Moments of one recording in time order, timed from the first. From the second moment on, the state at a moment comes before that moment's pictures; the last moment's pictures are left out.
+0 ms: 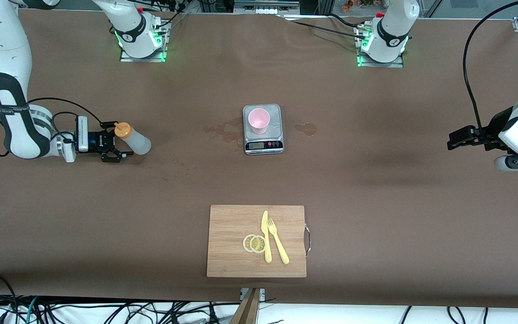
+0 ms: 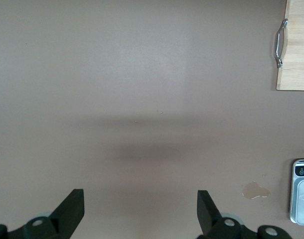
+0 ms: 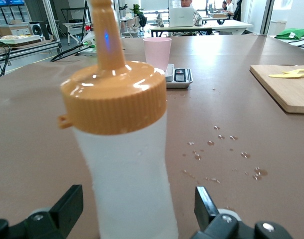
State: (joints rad) left arm 0.03 0.23 -0.04 -1.44 -0.02 1.58 -0.03; right arm -0.13 0.67 -0.20 -1.97 1.01 1.60 -2.71
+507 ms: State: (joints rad) left arm 0.03 0.23 -0.04 -1.44 -0.02 1.58 -0.03; right arm -0.09 0.68 -0.20 -1.97 1.02 1.61 -2.71
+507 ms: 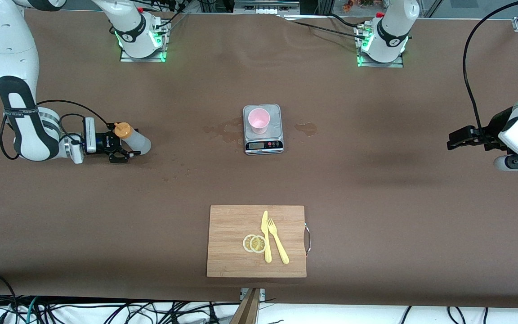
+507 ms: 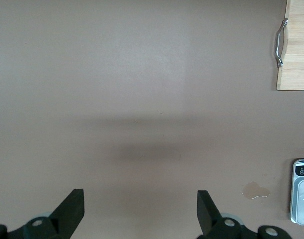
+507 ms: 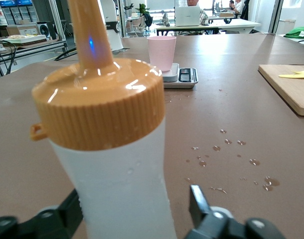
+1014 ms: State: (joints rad) left arm 0.03 0.23 -0.04 -1.44 -0.02 1.58 -0.03; right arm -0.05 0.66 -0.20 -1.96 1.02 1.63 -2.67
